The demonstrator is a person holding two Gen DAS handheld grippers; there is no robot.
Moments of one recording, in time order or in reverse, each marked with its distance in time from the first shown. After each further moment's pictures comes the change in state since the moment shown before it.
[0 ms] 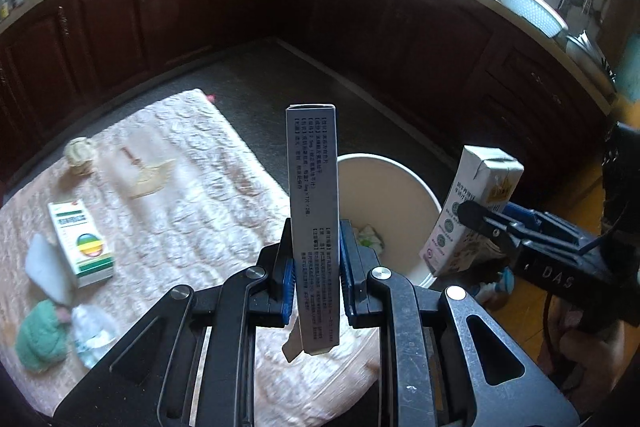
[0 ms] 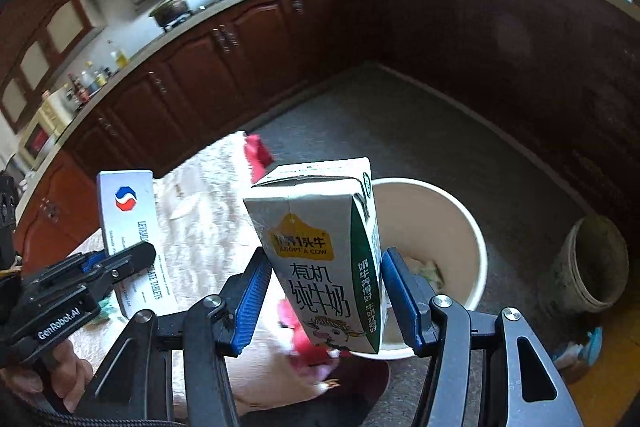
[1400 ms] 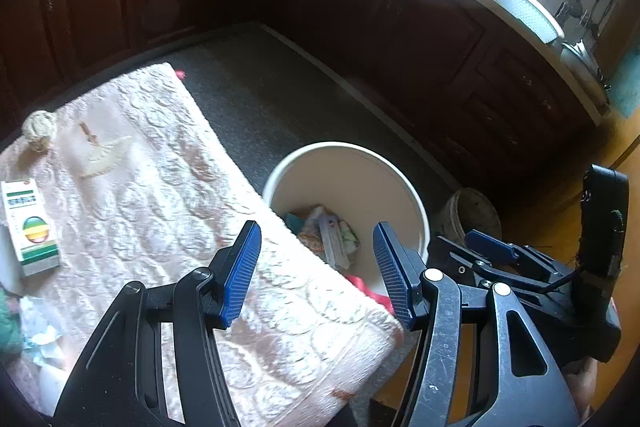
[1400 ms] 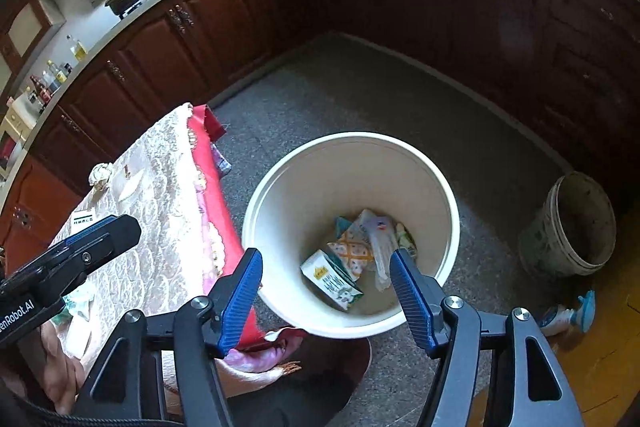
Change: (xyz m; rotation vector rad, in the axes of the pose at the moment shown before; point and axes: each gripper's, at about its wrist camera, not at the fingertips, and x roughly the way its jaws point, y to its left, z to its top) left arm 0.024 -0.005 -0.010 -0.057 0.024 -0.071; right arm 0.026 -0.031 -0.021 0.063 0.094 -0.098
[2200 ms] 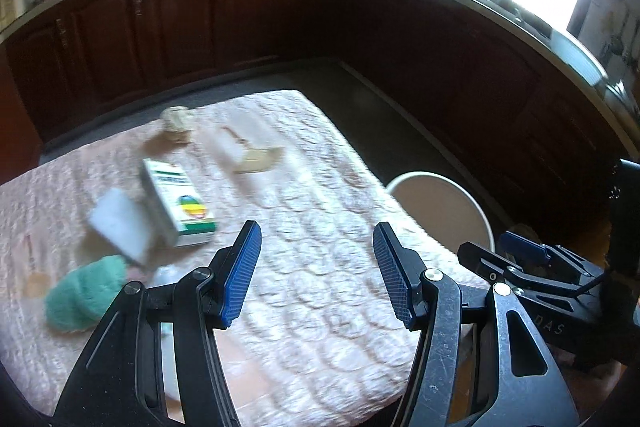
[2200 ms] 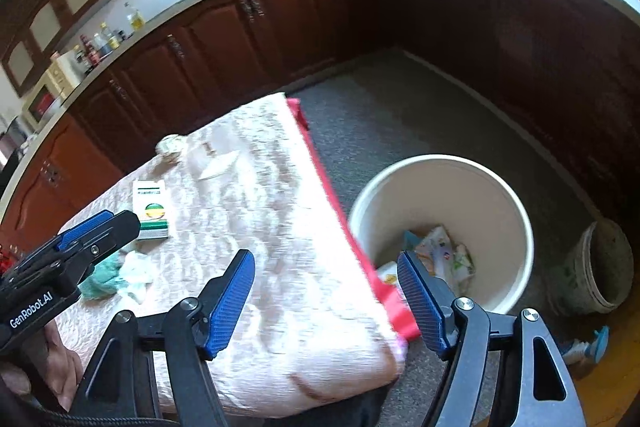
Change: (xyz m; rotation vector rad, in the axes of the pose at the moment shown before) left arm -0.094 0.089 -0.034 -0.104 -0.136 0.221; right arm -0.013 0.115 -0.014 -0.172 -0.037 0.100
